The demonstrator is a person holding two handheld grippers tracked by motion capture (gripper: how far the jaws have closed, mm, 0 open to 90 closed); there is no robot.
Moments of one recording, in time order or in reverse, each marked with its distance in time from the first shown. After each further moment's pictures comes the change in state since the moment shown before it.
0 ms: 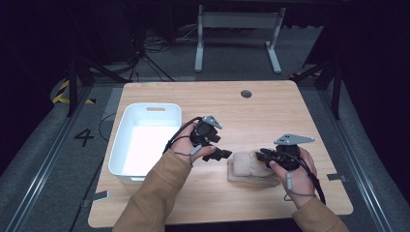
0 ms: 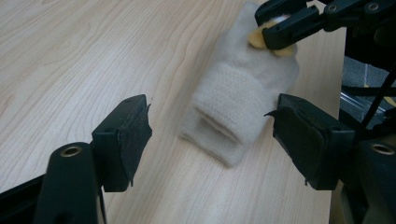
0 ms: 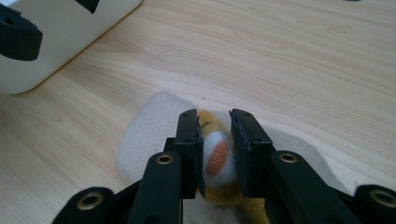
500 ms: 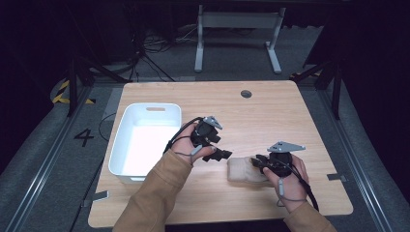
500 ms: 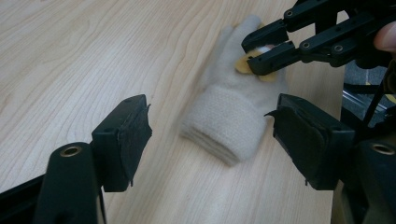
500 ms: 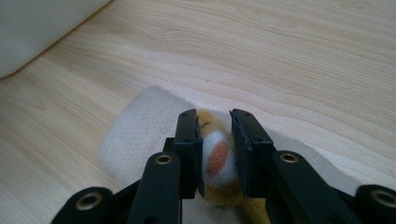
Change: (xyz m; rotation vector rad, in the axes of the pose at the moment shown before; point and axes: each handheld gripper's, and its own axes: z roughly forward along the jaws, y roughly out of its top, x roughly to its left) left arm 0.000 0.000 0.002 0.007 0.003 0.002; right arm 0.008 -0.022 0.023 0.010 -0.024 0.004
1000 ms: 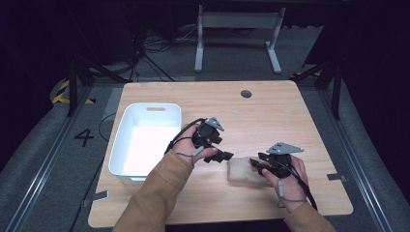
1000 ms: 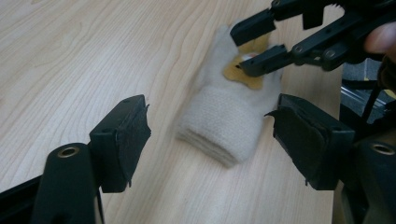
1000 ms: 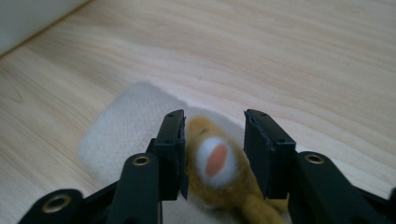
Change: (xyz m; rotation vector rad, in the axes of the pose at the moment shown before) left arm -0.002 0.000 0.004 0.004 -0.010 0.025; right arm -0.003 -0.004 0.004 -0.029 -0.024 -0.042
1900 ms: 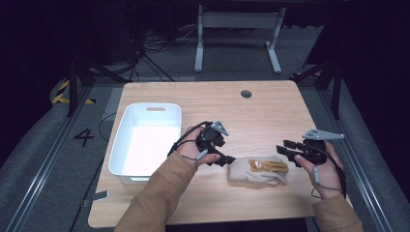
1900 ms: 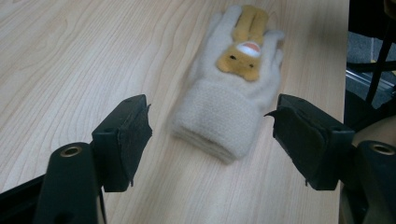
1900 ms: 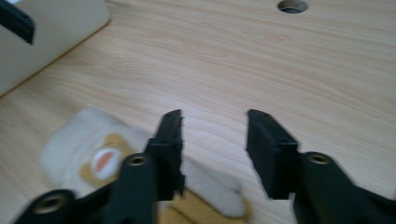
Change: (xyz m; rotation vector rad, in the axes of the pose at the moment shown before) left arm -0.007 0.000 0.011 0.048 0.004 0.062; right arm -0.088 0.002 -0.039 -0.080 0.058 0.075
